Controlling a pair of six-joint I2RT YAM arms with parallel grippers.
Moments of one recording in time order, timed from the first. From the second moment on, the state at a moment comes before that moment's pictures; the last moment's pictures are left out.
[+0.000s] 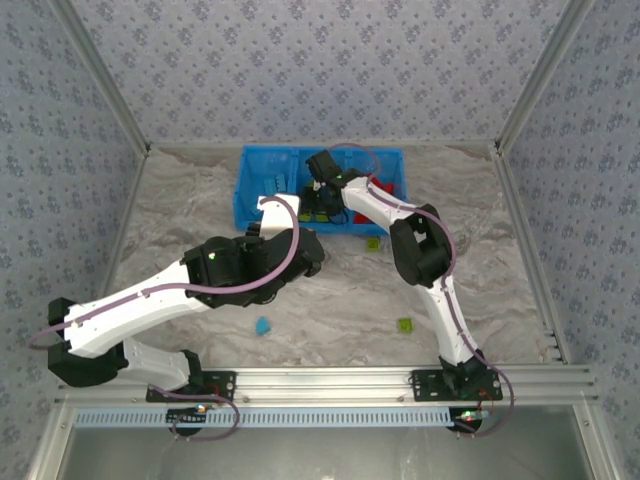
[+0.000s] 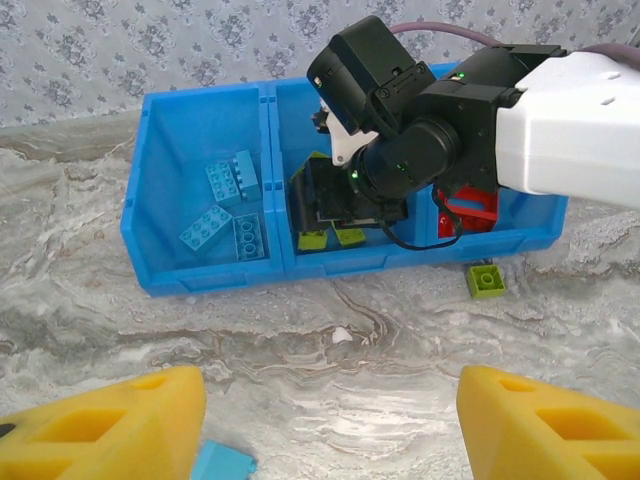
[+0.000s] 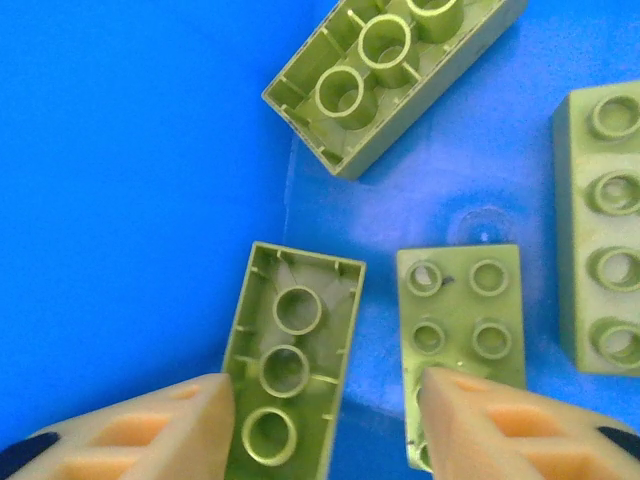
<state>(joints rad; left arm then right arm) -1.28 1.32 1.57 -1.14 -0.86 -0.78 0.59 2.34 1.97 -0.64 -0.11 0.54</state>
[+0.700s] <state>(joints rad) -1.08 1.23 1.20 -1.20 -0.64 -1.10 0.81 1.47 1.09 -0.11 0.17 0.38</state>
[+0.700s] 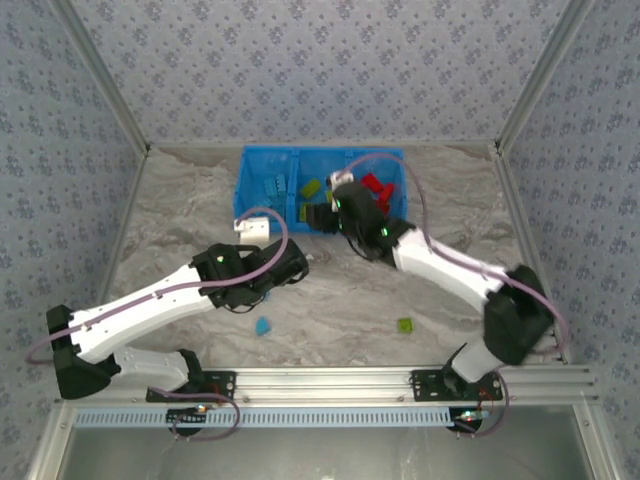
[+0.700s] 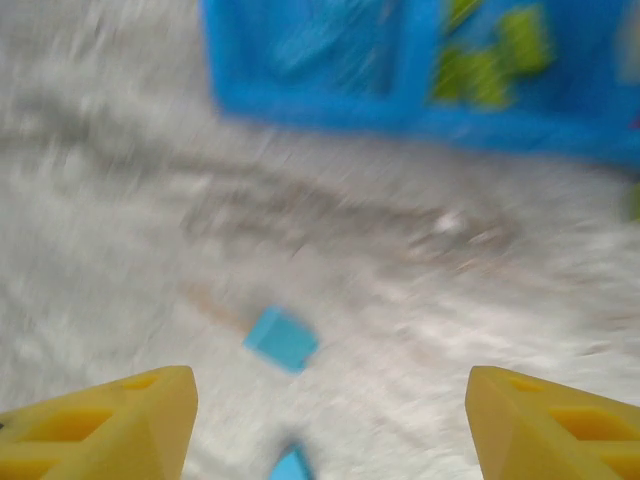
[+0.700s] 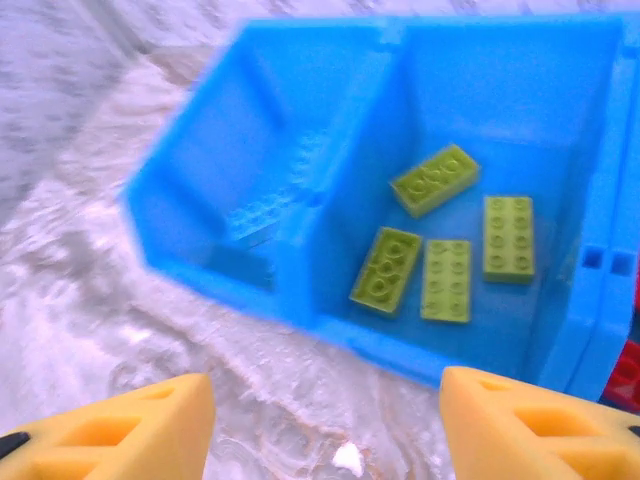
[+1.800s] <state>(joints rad) -0.67 1.43 0.76 -0.65 -0.12 -1.41 1.63 1.42 0.71 0.20 0.57 -0.16</state>
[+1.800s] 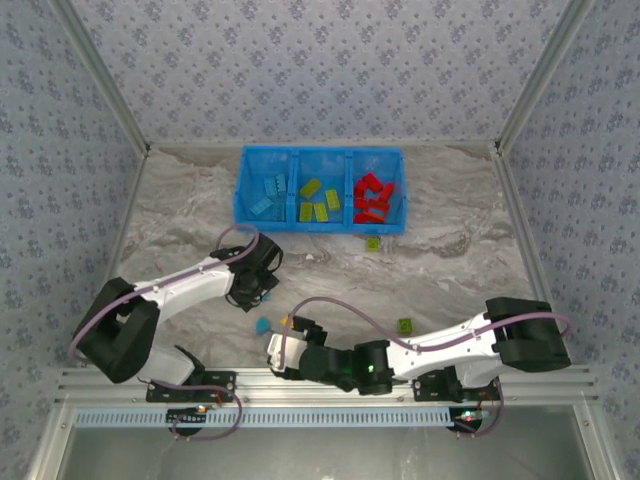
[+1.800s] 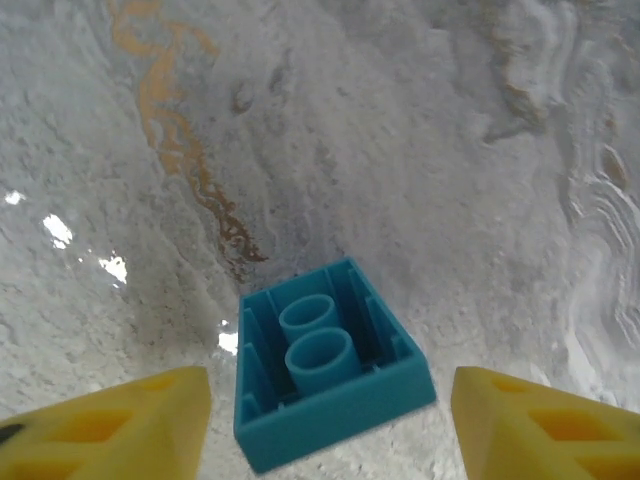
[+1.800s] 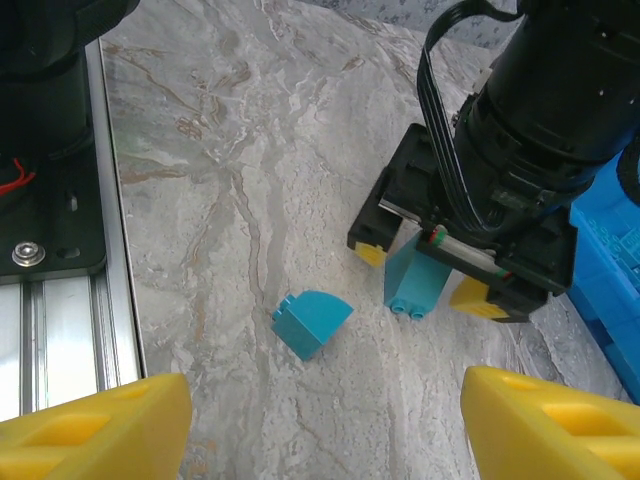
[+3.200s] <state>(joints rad) -0.30 2.12 1.95 -0.93 -0.03 -0.51 1.17 1.72 1.44 -0.09 0.50 -0.21</state>
